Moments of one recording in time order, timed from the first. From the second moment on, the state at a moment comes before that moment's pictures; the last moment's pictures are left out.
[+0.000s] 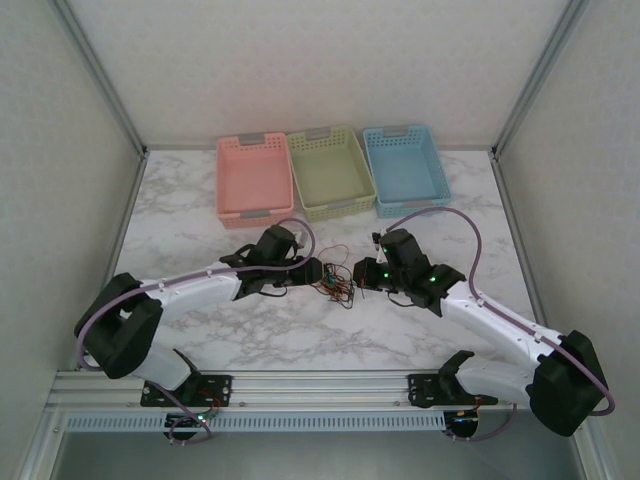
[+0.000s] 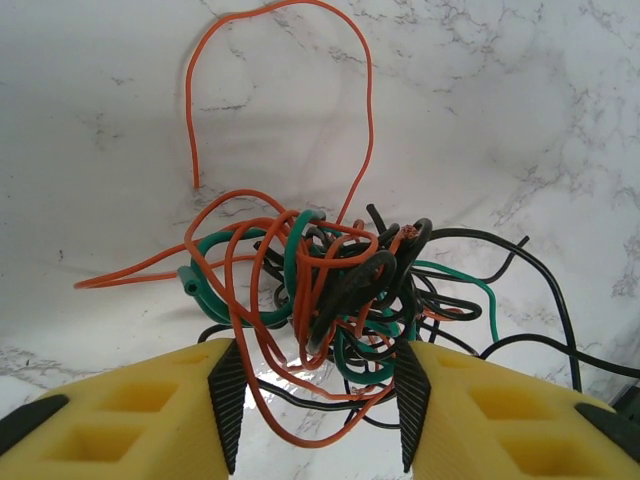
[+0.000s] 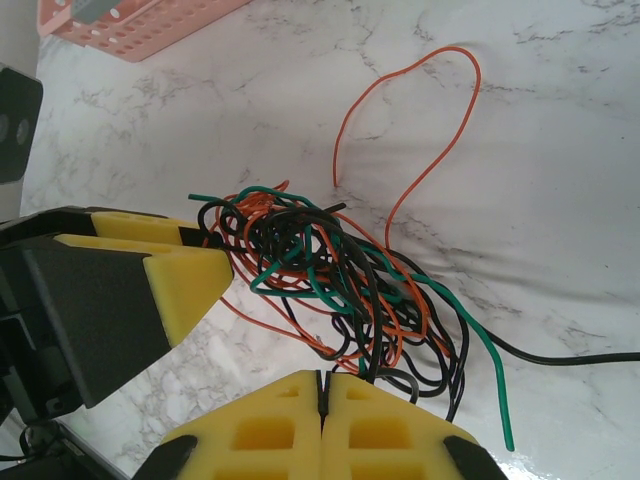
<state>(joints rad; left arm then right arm) -0.75 1.49 0.79 -0.10 0.20 -0.74 0.69 1.12 0.71 -0.37 -0.18 0.75</state>
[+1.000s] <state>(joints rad) -0.77 1.57 0.80 -0.03 0.15 -0.82 0.69 1.12 0.69 -0.36 -0.19 0.75</state>
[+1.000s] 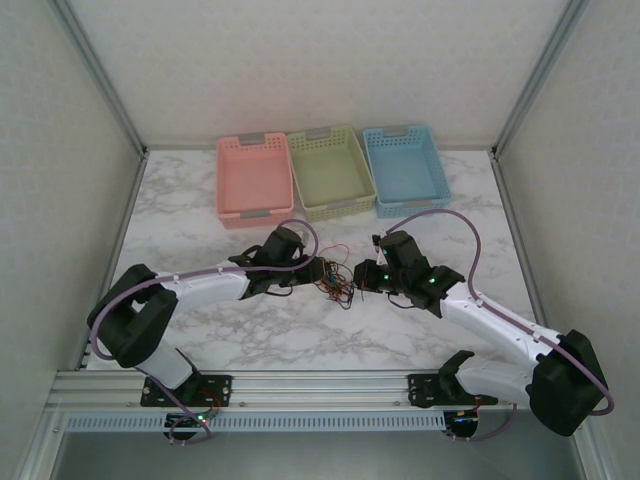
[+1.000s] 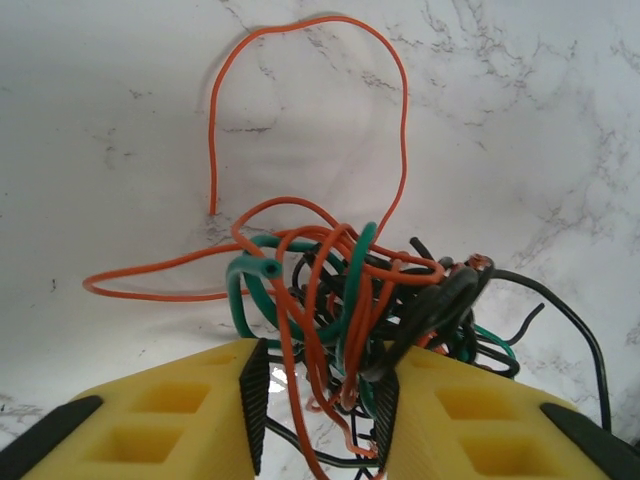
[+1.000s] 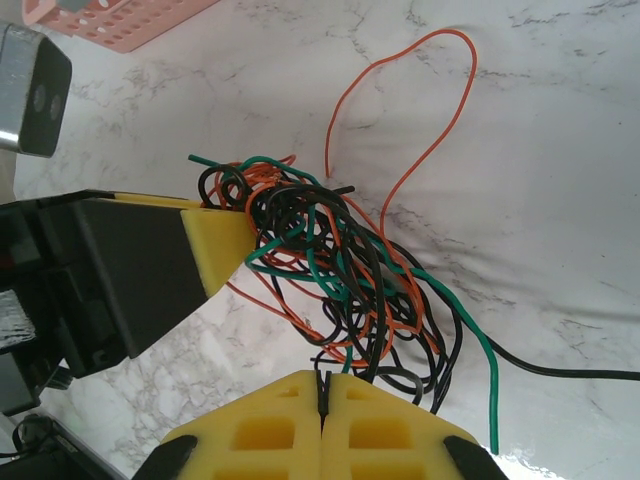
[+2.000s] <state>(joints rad) -0.75 1.33 0.72 -0.22 -0.05 -0.74 0.57 1.06 0.69 -0.45 -0.18 0.66</state>
